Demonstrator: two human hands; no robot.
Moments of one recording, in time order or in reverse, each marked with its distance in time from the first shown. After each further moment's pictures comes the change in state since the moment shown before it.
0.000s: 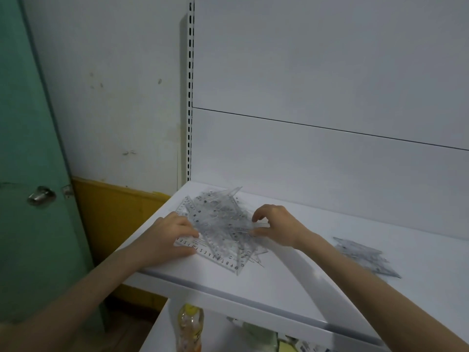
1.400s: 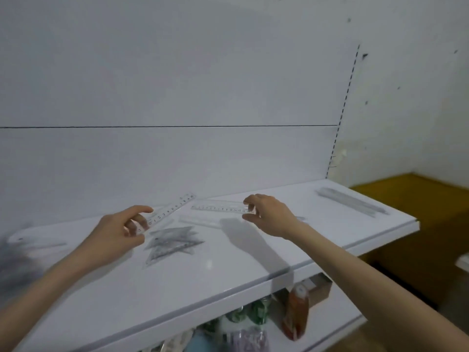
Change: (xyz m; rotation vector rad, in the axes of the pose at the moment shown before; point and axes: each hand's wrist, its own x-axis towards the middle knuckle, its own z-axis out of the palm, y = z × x) left_hand 0.131 0.254 0.042 -0.500 0.043 0.284; right_hand -0.277 0.190 -0.113 -0.200 0.324 0.542
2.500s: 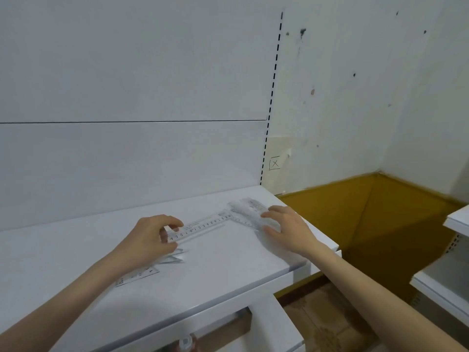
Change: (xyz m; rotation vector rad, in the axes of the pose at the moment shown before) left_hand 0.173 0.223 0.303 0.004 -0.142 0.049; right_hand -0.051 0.398 -0.048 0.024 0.069 0.123
